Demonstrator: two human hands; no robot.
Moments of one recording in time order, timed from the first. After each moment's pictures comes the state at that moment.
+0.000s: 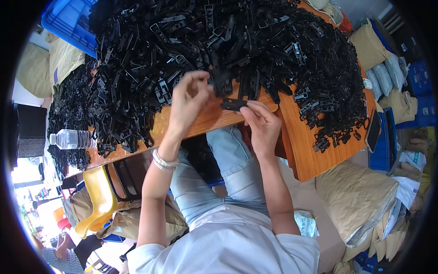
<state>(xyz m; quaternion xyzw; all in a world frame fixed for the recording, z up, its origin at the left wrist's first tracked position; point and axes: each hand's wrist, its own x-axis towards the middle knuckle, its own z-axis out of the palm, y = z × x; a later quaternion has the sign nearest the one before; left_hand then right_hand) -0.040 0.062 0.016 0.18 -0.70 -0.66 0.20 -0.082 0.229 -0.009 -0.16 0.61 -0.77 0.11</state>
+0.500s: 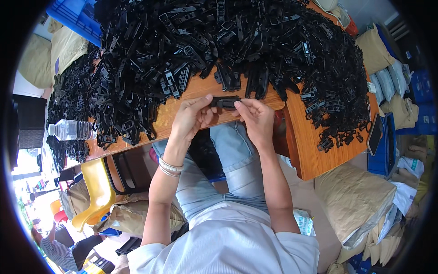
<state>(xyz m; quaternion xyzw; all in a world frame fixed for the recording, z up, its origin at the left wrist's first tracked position) -0.004 0.058 -0.013 0.22 -0.48 -0.85 0.02 -0.082 0.213 -0.017 -0.14 0.68 -0.69 0.21</state>
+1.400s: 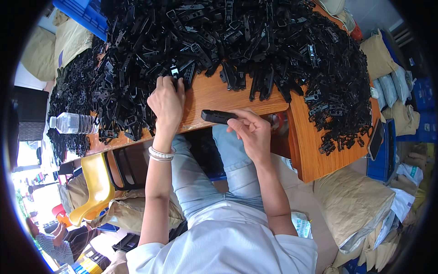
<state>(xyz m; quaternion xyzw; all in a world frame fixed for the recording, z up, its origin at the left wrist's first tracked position) 0.002 0.016 -0.010 0.30 -0.90 -0.01 0.31 -0.054 0.220 -0.011 -0.20 0.61 -0.72 0.26</state>
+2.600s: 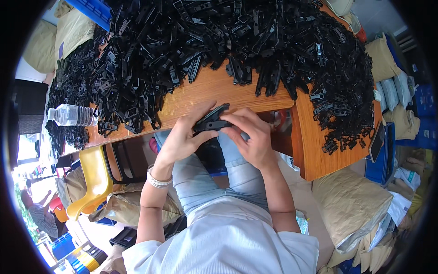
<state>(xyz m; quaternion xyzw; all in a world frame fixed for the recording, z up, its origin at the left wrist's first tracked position) 0.055 0.068 0.018 0.08 -0.83 -0.55 0.11 -0.050 0.221 0.011 -0.43 0.69 -0.56 0.12</state>
